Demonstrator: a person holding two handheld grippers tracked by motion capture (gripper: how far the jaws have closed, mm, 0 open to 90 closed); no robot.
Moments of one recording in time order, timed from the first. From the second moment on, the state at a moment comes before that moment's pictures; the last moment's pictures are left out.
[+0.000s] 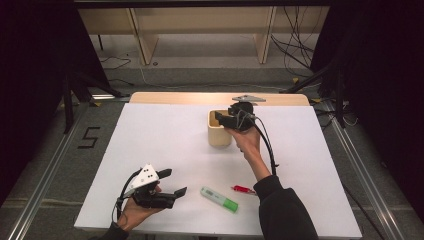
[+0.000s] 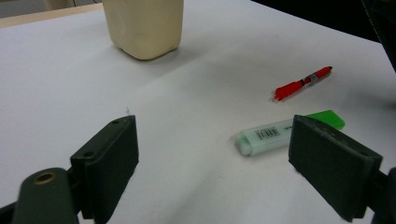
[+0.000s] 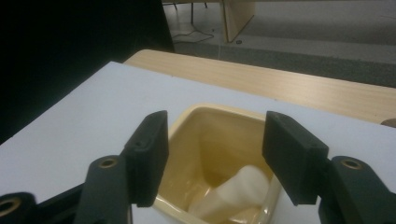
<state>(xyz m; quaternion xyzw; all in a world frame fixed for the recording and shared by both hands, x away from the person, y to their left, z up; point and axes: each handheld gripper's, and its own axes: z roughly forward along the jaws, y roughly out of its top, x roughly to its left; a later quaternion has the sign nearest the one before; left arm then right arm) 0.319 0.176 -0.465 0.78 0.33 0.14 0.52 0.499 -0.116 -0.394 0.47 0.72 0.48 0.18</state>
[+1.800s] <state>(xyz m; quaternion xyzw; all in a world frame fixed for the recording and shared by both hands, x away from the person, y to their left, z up) 0.322 0.181 -0.466 0.77 0.34 0.14 0.52 0.357 -0.127 -0.413 0.30 0.85 0.41 0.11</state>
